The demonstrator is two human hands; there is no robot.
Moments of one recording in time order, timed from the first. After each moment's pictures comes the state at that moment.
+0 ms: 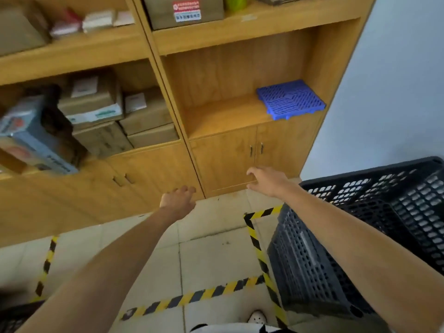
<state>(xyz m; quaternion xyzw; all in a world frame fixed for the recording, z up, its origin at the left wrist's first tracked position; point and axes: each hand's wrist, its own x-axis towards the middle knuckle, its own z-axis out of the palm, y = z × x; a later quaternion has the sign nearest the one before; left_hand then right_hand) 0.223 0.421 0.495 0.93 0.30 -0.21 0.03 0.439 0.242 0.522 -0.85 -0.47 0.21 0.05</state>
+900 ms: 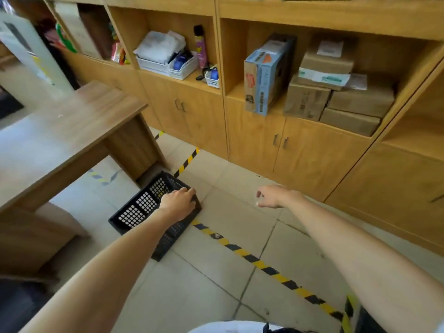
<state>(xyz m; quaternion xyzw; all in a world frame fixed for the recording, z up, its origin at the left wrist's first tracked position) -0.338 0.440 0.490 0.76 0.62 -0.15 0.09 -0.041 0.454 0.498 -0.62 -0.71 0.29 -0.18</state>
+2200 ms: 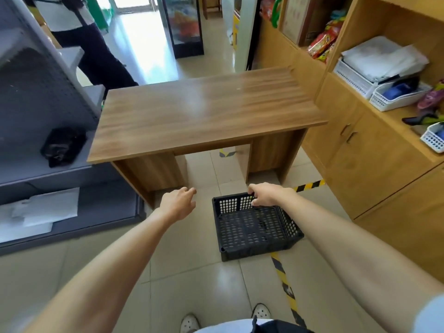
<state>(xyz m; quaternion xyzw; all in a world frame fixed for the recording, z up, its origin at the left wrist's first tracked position) -0.776 0.416 0.484 0.48 0.87 -0.08 0.12 -0.598 0.630 0.483 -0.29 -0.89 0.21 -0.28</state>
